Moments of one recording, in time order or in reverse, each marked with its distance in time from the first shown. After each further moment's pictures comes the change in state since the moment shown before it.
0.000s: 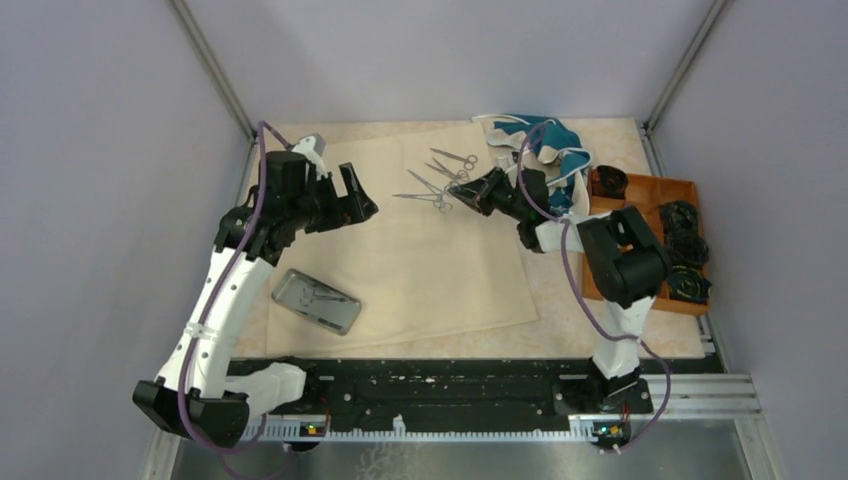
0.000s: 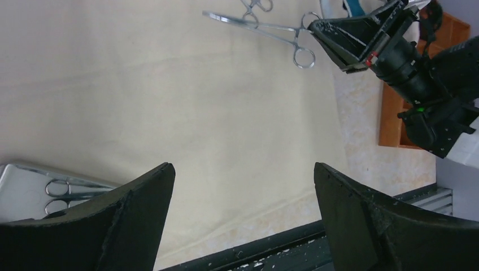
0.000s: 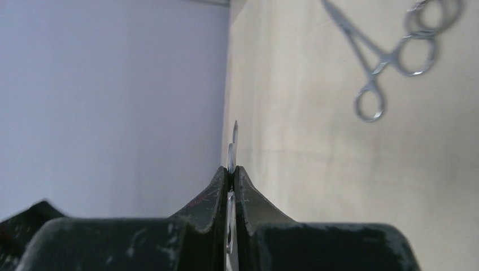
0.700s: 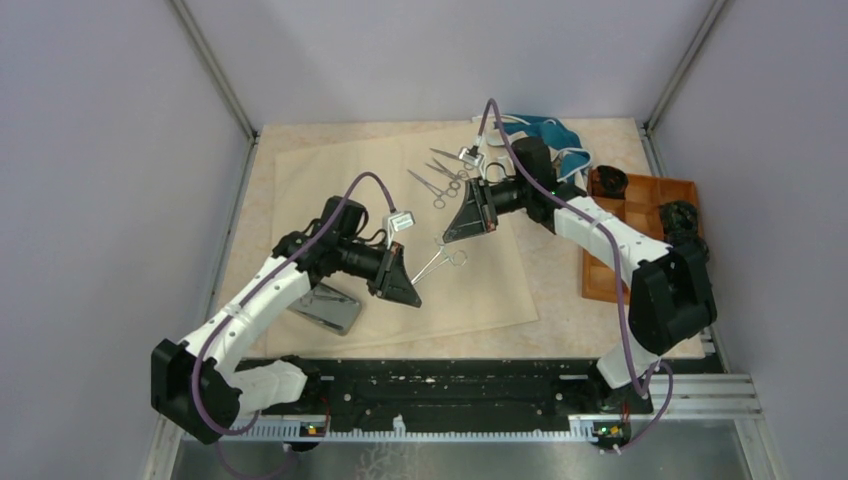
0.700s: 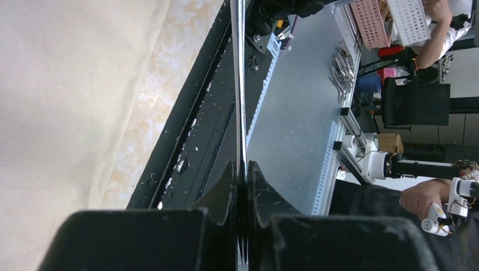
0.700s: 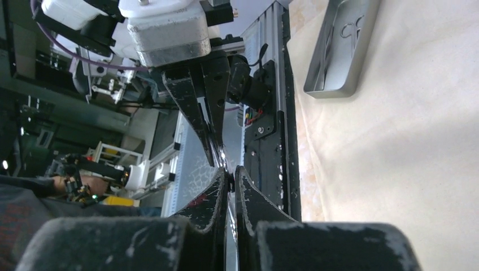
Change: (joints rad) left arm -0.212 0.038 -0.377 0.122 0.835 0.294; right arm 0.088 -0.273 0.243 -0.866 -0.789 -0.774
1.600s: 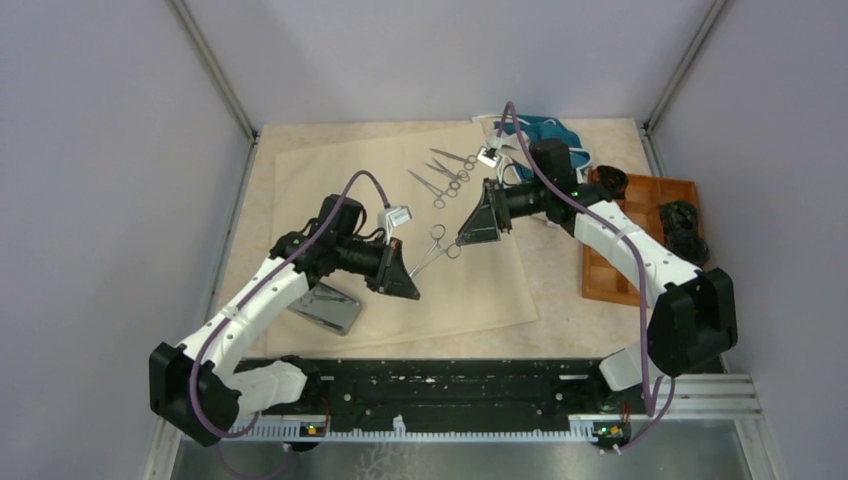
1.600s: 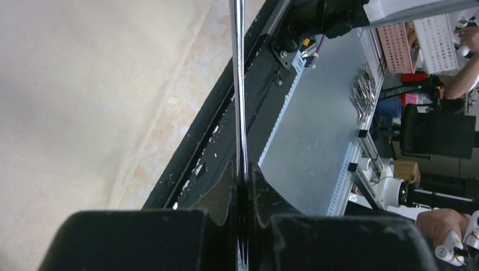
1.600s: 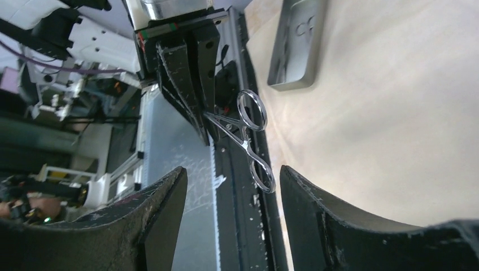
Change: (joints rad) left arm 0.006 -0.013 0.007 0.034 -0.129 -0.074; right arm -0.045 -0.143 -0.011 -0.200 0.171 -0.168
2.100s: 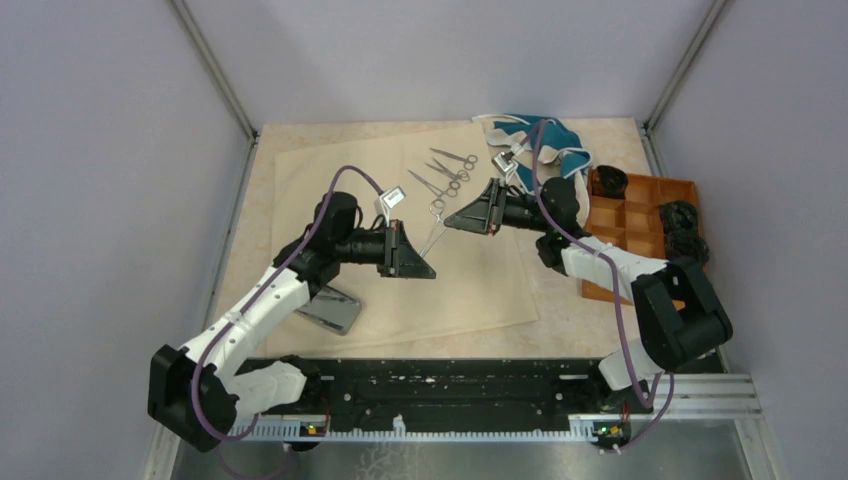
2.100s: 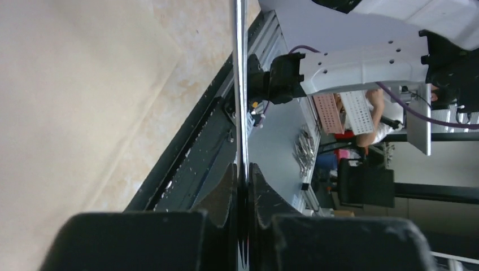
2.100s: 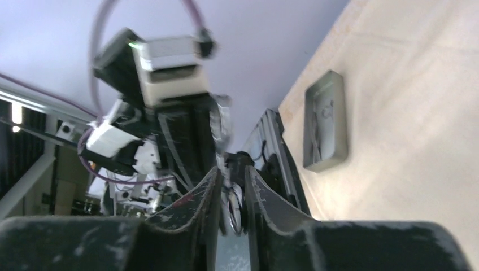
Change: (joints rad) left arm 0.007 -0.027 -0.147 0.464 0.010 -0.482; right arm 0.027 0.059 -0.416 1.230 0.223 0.972
